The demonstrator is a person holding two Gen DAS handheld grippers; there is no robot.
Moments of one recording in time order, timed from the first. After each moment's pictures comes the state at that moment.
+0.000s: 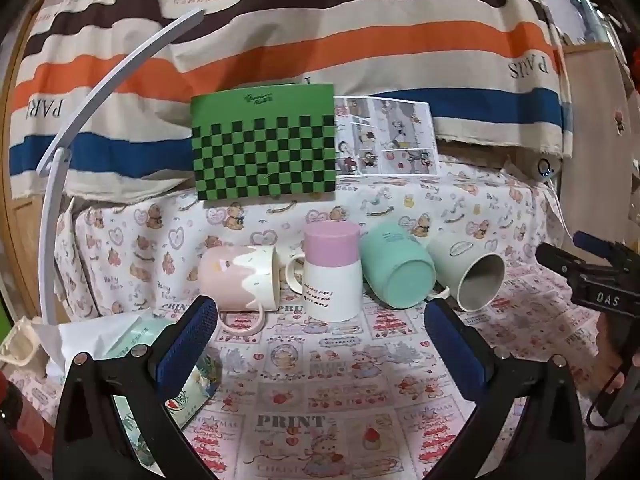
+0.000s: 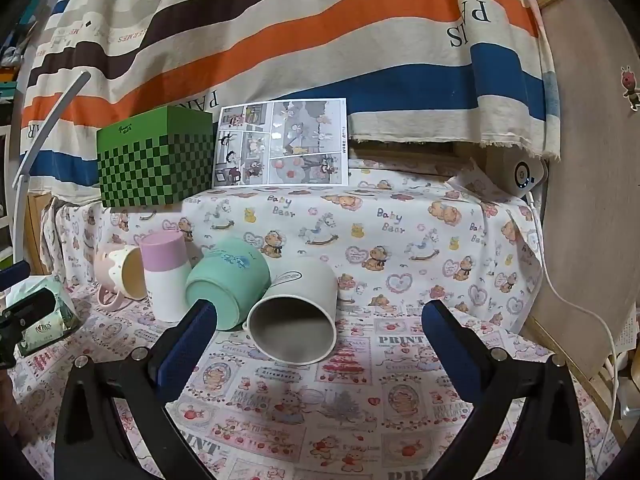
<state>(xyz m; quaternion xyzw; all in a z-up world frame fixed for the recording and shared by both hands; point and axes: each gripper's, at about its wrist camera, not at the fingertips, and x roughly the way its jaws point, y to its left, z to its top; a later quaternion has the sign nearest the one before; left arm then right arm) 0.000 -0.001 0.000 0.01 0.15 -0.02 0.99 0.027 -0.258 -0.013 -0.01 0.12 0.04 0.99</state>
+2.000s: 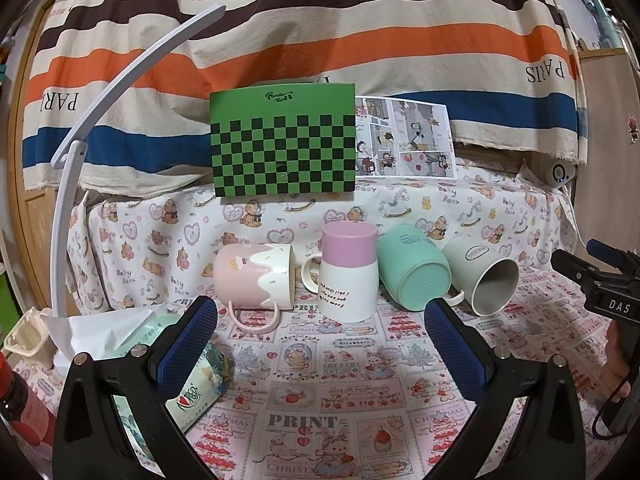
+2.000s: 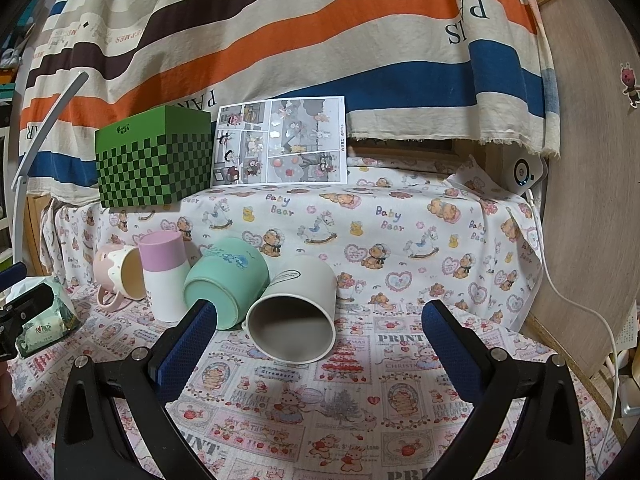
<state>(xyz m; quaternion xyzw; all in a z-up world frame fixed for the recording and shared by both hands) 0.000 0.010 0.002 0.00 0.15 0.00 0.99 0.027 -0.258 -0.012 -0.01 0.12 0.04 0.99</state>
